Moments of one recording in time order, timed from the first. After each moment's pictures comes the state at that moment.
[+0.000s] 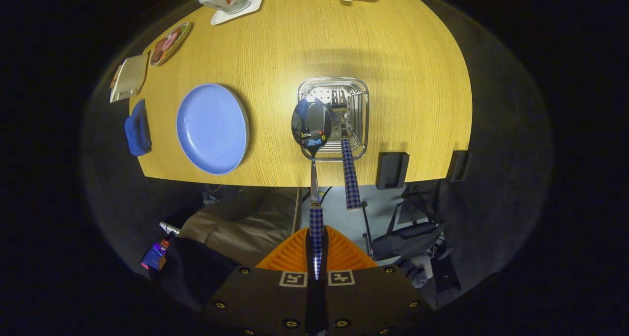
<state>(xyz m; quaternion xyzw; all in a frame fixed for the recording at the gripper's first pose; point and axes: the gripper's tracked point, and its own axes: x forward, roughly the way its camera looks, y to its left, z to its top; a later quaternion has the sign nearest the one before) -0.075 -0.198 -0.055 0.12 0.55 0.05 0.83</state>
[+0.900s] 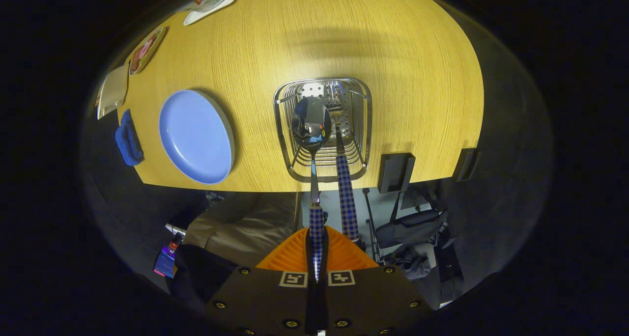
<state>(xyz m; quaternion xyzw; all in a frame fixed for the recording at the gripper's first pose) -0.051 -0.207 -0.068 0.13 0.60 0.05 0.79</state>
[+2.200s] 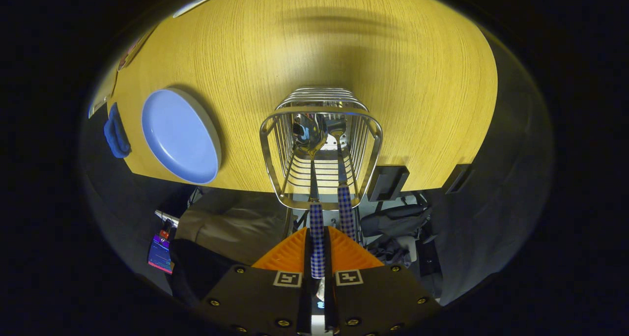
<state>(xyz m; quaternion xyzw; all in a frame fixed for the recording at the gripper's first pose) -0.032 -0.220 -0.058 0.08 0.65 0.04 0.75</state>
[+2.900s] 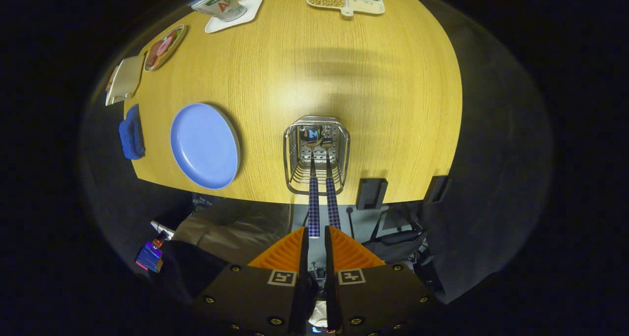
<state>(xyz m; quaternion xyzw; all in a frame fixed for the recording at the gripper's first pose) -0.055 -0.231 -0.012 0.07 0.52 0.03 0.85</state>
